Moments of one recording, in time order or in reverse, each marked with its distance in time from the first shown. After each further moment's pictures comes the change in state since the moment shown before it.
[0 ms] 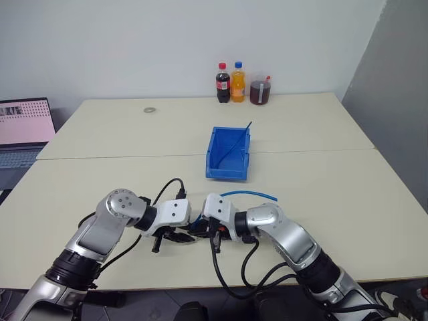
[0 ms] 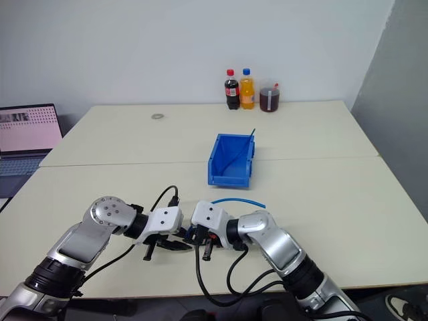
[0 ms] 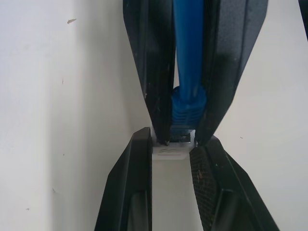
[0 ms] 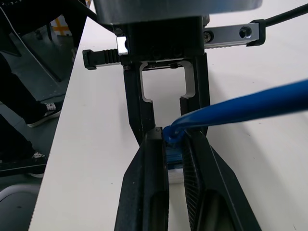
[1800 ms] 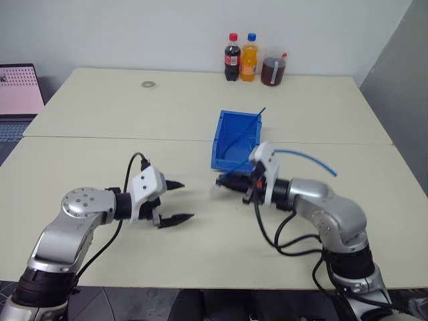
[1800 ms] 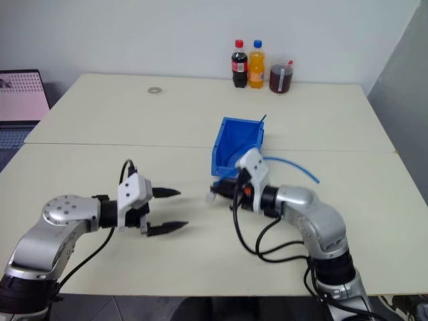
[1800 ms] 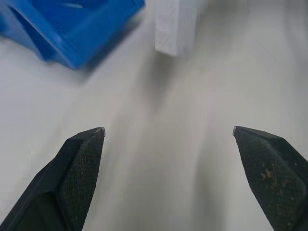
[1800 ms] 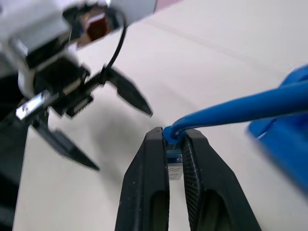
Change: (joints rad) left arm 0.077 0.005 0.318 -0.197 -0.306 0.208 0.323; right arm -0.120 -0.022 -0.529 -0.282 0.370 0.350 -0.230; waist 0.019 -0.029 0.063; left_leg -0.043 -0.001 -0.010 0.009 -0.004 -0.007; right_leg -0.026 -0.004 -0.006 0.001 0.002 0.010
